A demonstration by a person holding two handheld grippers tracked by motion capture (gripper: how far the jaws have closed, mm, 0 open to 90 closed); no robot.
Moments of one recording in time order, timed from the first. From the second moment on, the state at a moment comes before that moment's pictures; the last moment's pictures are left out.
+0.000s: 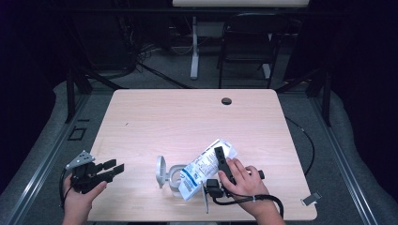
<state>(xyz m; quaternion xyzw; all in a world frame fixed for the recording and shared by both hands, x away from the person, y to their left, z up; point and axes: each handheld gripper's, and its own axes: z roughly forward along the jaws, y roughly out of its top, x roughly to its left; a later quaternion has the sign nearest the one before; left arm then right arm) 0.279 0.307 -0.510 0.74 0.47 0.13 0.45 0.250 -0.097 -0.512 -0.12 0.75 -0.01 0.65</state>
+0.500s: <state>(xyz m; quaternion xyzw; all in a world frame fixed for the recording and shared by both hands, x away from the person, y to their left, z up) 0.279 0.307 -0.510 0.74 0.48 0.13 0.45 0.250 -0.097 -0.510 -0.12 0.75 0.00 0.65</state>
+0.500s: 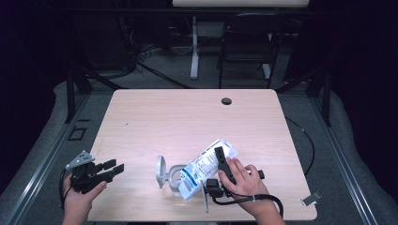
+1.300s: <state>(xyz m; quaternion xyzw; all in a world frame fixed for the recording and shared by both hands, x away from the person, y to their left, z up) 0.280 0.308 -0.511 0.74 0.48 0.13 0.45 0.249 -0.095 -0.508 -0.12 0.75 0.00 0.65</state>
